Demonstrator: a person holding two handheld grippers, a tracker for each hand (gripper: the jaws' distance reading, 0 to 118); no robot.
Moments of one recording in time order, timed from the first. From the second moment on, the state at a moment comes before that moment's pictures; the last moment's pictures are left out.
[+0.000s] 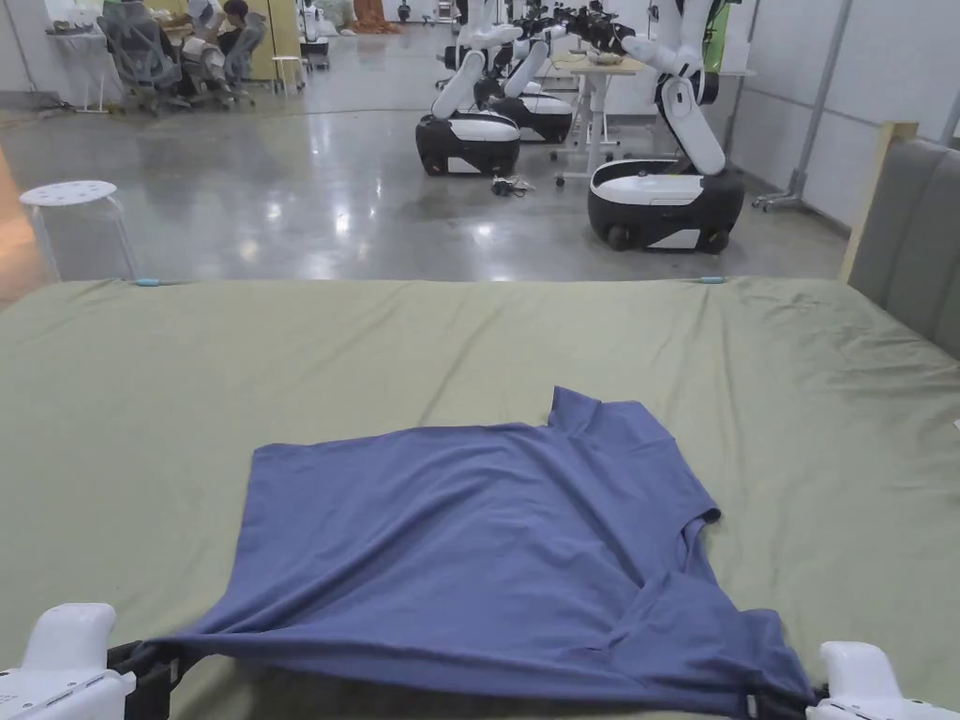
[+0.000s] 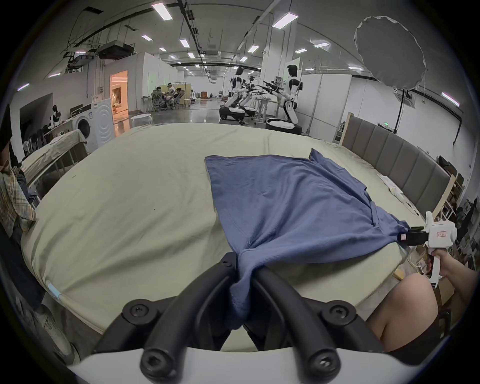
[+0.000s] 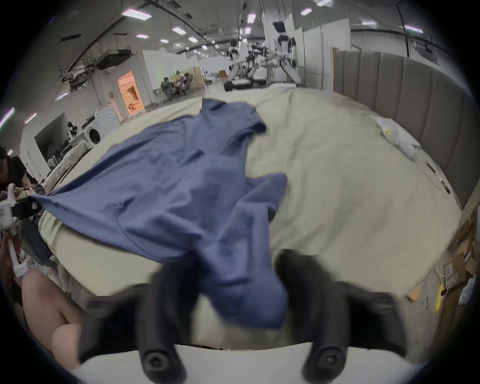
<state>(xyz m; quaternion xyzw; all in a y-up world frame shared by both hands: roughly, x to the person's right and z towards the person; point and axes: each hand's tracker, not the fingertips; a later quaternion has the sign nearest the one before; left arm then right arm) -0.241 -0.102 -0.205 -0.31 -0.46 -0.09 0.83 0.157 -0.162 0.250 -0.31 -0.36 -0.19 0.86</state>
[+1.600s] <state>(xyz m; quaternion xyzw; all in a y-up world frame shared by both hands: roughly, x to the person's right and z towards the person) -0.128 -0.150 -0.282 -0.39 -0.37 -0.17 0.82 0.255 -0.143 0.105 -0.32 -0.38 -0.18 0.85</state>
